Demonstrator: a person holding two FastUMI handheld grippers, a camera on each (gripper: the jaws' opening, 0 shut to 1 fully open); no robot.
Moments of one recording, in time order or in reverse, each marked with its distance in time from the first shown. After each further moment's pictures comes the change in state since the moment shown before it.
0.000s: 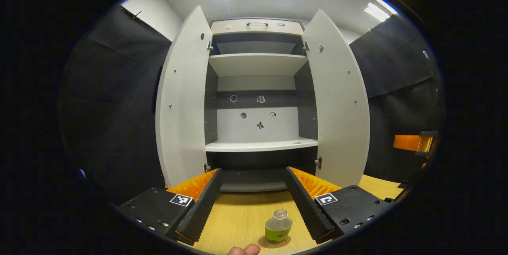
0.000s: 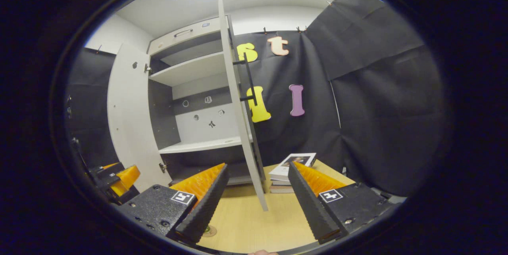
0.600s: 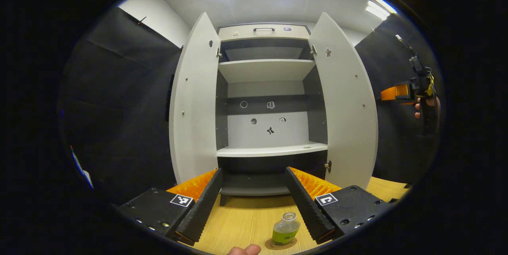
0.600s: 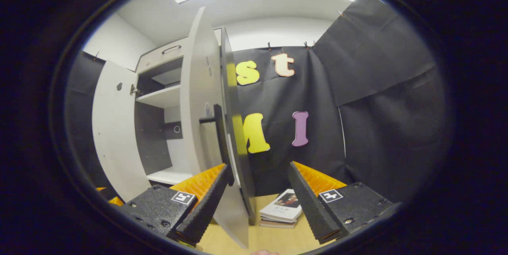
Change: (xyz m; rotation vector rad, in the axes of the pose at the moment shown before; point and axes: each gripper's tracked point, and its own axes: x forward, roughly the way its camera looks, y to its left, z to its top) left arm -0.010 0.011 -0.007 -0.022 0.005 0.075; right arm 0.117 -0.039 0.170 -0.075 -0.135 0.014
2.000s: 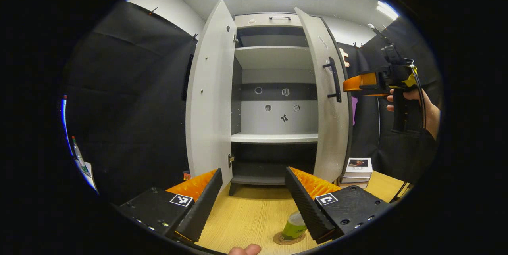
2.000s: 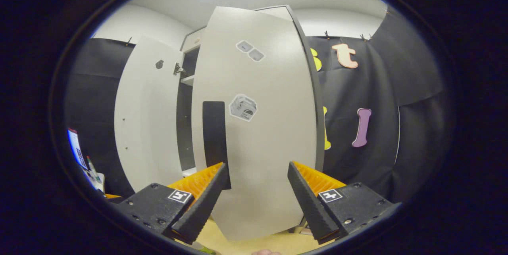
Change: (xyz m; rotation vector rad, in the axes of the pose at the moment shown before) left arm 0.006 0.031 -0.028 -0.022 0.063 0.087; right arm 0.052 0.186 -0.036 -0.055 0.060 0.362
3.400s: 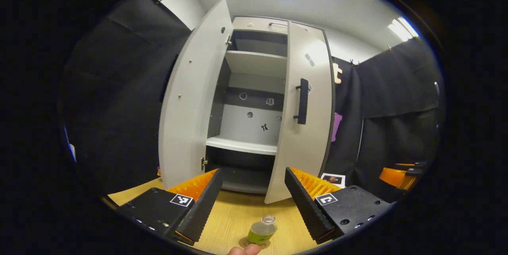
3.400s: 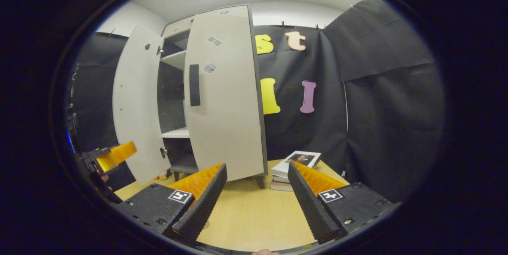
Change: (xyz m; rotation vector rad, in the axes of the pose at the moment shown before) left arm 0.005 -0.023 0.056 -0.187 -0.037 -0.083; right arm -0.199 -0.043 -0.123 0.028 0.119 -0.315
